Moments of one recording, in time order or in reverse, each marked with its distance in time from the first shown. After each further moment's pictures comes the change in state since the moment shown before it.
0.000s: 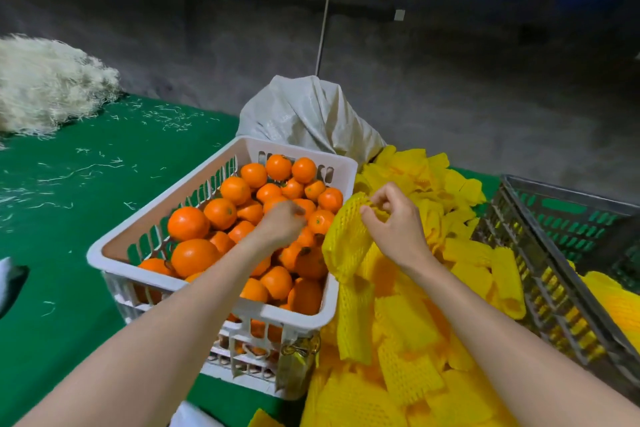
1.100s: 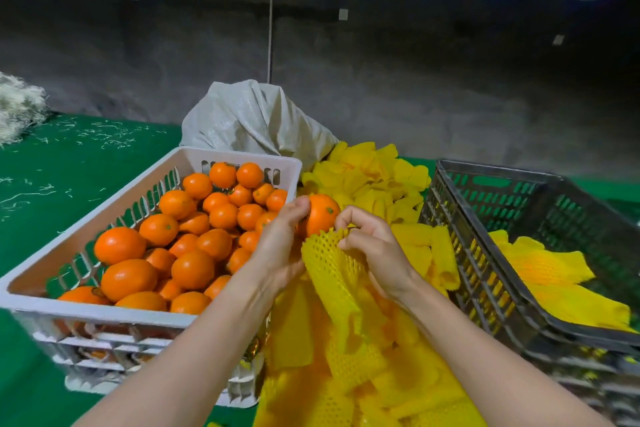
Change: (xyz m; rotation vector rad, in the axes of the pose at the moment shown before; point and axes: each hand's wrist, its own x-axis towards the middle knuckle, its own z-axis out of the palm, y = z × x) left_hand -0.044 0.083 0.073 -1.348 -0.235 -0.209; right_hand -0.046 -0.010 -0.070 0.640 -0.263 0.265
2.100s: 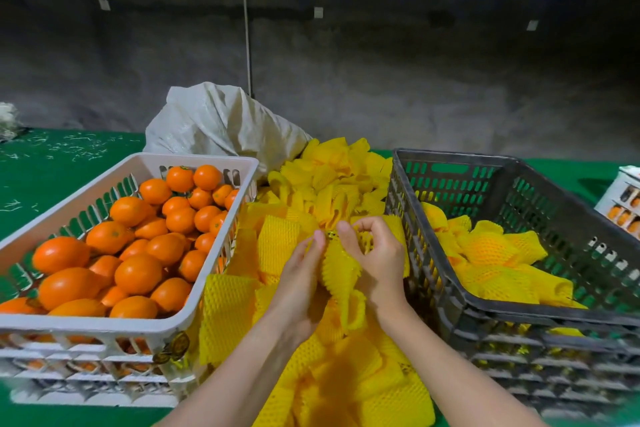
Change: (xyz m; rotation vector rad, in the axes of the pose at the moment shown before) left_hand -0.018 -0.114 0.064 0.131 -0.015 0.038; right_hand -0.048 0.031 -0.074 -0.479 0.645 -0.200
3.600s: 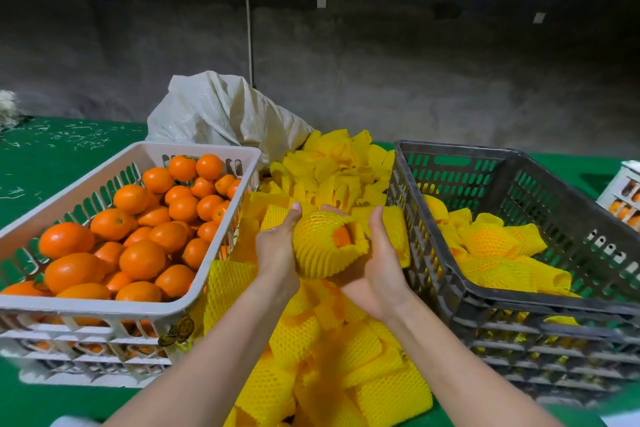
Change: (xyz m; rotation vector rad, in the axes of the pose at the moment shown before) left_hand 0.021 0.027 -0.011 0.100 0.457 0.100; right_hand -0.009 -0.012 -0.004 1.105 -0.582 0.724
